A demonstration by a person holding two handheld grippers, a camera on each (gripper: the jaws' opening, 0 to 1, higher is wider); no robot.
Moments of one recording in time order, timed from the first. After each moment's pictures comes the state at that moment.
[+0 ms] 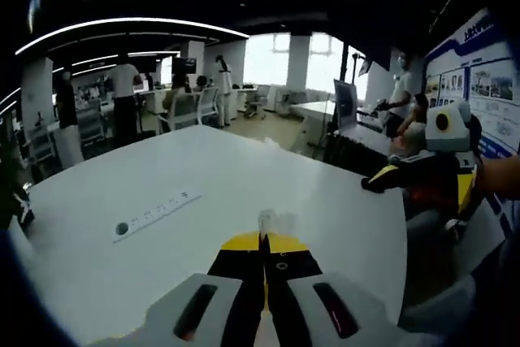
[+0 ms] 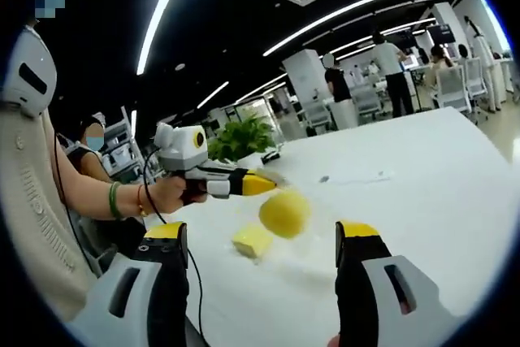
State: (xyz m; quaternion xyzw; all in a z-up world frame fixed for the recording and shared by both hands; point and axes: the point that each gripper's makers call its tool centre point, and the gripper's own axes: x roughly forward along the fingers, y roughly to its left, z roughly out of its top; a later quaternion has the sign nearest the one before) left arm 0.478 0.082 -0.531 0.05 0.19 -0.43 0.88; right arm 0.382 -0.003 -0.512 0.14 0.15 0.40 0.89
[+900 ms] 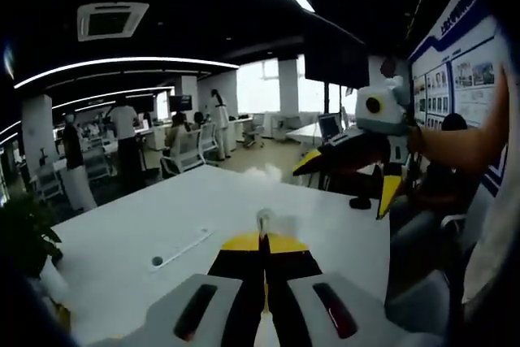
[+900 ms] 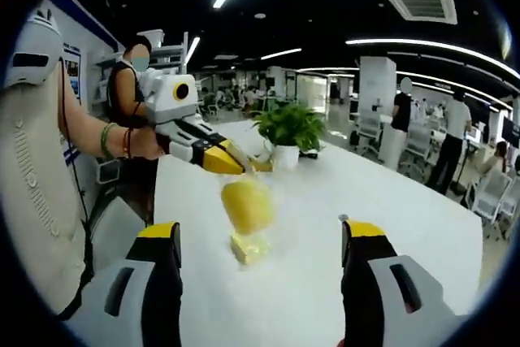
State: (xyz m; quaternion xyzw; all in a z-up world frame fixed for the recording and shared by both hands) left arm 0.426 0.144 -0.425 0.06 0.11 -0.44 0.89; right arm 0.416 0.071 -0.436 -0.11 0.14 0.54 0.83
